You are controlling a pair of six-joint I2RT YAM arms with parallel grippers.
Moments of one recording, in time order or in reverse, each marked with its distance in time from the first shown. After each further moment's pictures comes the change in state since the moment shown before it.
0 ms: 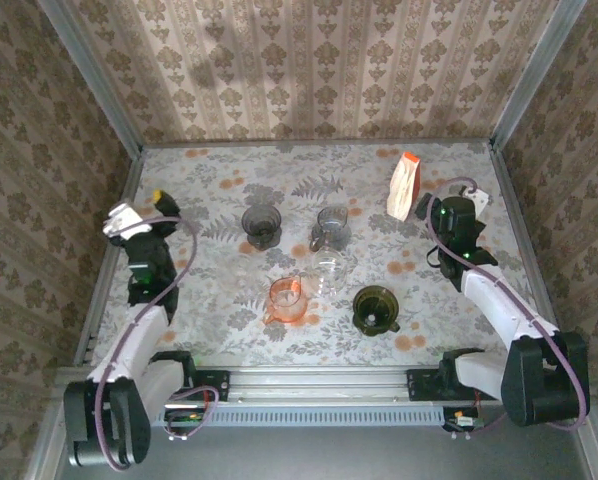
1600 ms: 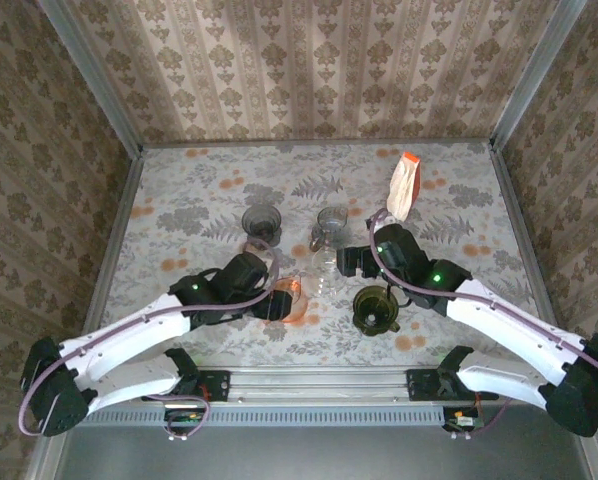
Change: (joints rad) left arm -0.925 0.101 0.301 -1.233 0.439 -0.240; right arm 0.628 -0.122 0.128 -0.431 -0.143 -0.052
